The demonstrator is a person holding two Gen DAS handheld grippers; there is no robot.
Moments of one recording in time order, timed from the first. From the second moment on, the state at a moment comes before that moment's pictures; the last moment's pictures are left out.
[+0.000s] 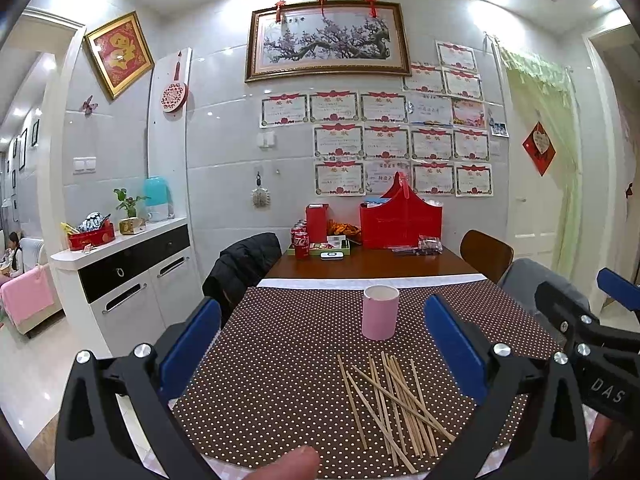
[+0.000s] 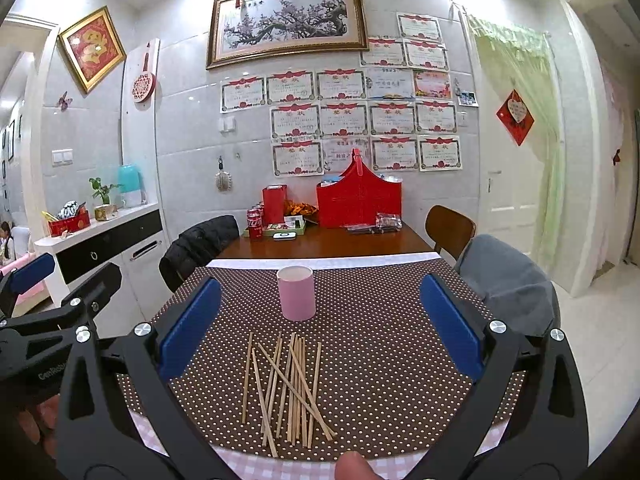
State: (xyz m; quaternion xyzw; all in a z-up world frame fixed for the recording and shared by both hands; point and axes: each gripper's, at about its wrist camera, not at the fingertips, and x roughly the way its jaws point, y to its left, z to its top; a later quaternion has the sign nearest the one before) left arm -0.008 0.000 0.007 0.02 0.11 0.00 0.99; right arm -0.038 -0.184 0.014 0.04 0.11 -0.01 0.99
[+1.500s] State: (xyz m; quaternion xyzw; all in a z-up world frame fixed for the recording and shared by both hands) left arm 0.006 0.008 -0.001 0.02 0.13 0.00 0.99; right arm -0.025 -0.189 0.006 0.03 0.12 0.00 0.99
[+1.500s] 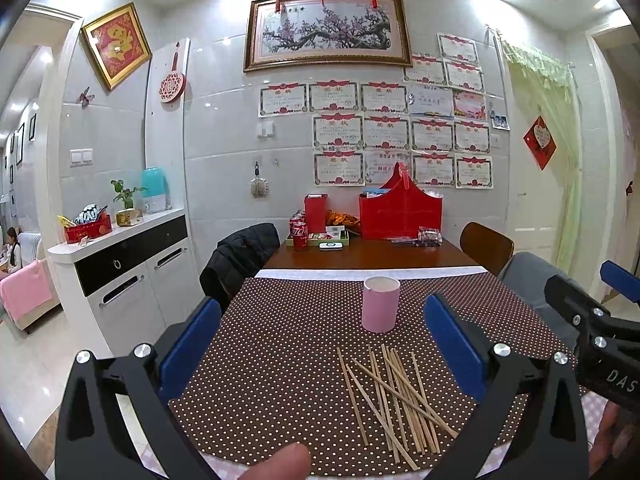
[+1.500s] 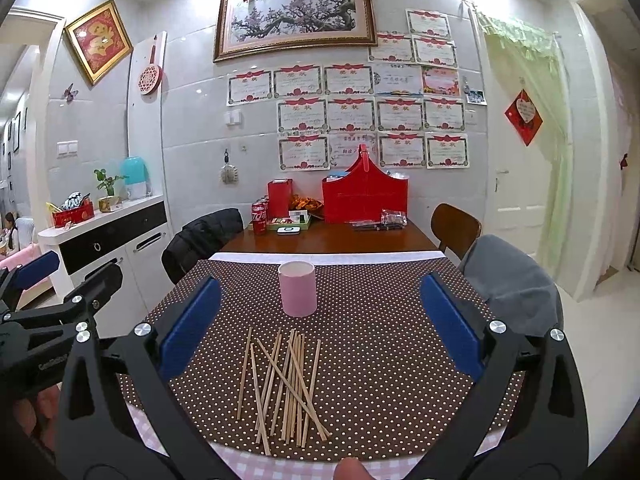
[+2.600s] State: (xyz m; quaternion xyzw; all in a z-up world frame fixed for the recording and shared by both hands) left arm 0.172 0.026 -0.156 0.04 0.36 0.01 0.93; right arm 0.099 -0.213 -0.083 0.02 0.29 0.01 0.96
